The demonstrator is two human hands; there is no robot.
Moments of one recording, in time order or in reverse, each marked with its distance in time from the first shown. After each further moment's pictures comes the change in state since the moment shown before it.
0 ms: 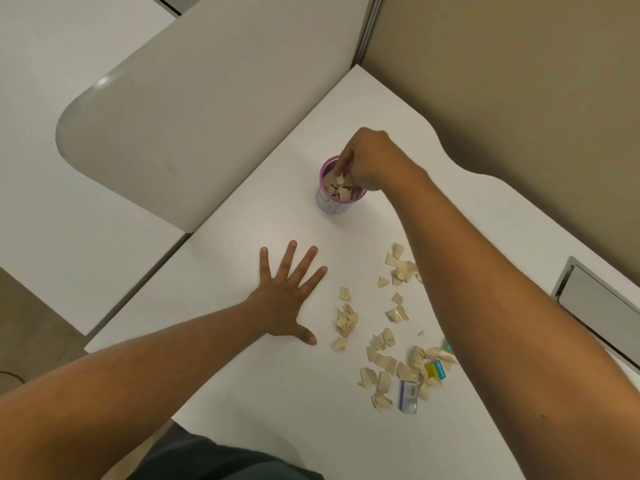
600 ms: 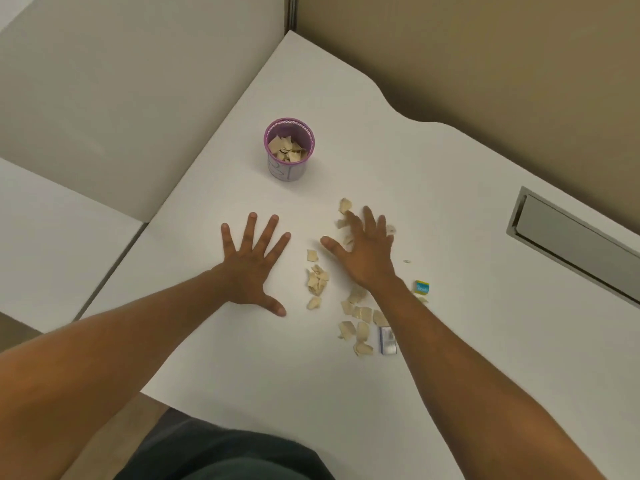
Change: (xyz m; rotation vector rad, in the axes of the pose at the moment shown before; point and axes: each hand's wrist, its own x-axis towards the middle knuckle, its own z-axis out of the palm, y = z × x) left_hand -0.005 -0.007 -0.006 -0.037 -0.052 0.062; right_hand -0.124 0.150 0.194 0.160 0.096 0.249
